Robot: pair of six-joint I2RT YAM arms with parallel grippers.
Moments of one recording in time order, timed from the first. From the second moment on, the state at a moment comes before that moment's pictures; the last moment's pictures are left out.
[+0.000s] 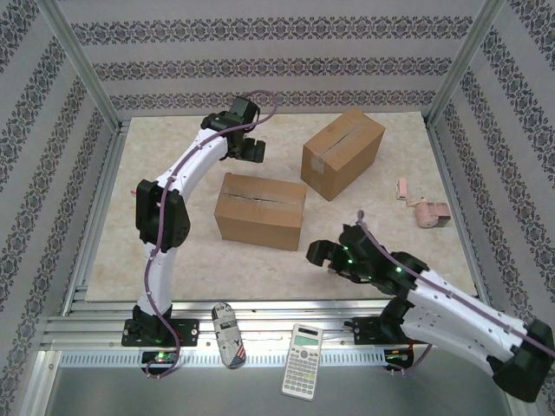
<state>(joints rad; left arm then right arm) -0.38 2.16 2.09 -1.02 -0.18 -0.23 0.81 0.82 0.57 -0.63 -0.02 1.07</state>
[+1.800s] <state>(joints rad) -0.42 1.25 1.18 -1.04 -0.19 -0.59 0.59 1.52 1.34 -0.60 0.03 0.56</state>
